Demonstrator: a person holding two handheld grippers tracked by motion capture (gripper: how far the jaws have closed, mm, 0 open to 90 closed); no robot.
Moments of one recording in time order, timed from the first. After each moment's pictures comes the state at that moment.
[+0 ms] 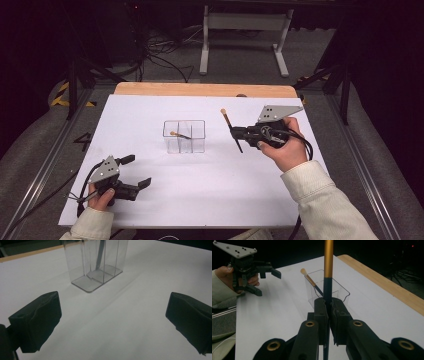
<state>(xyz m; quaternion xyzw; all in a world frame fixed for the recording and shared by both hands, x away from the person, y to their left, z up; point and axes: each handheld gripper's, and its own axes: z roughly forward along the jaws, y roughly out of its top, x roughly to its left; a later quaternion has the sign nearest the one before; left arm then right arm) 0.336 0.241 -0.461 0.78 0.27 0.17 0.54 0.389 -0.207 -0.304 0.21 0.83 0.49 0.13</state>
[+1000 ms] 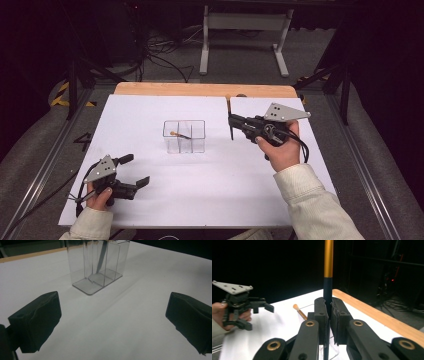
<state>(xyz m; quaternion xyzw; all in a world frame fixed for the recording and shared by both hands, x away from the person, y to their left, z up) 0.336 0.246 -0.460 0.76 0.28 0.16 0.56 0.393 -0.205 -0.312 0.22 0.75 0.60 0.18</state>
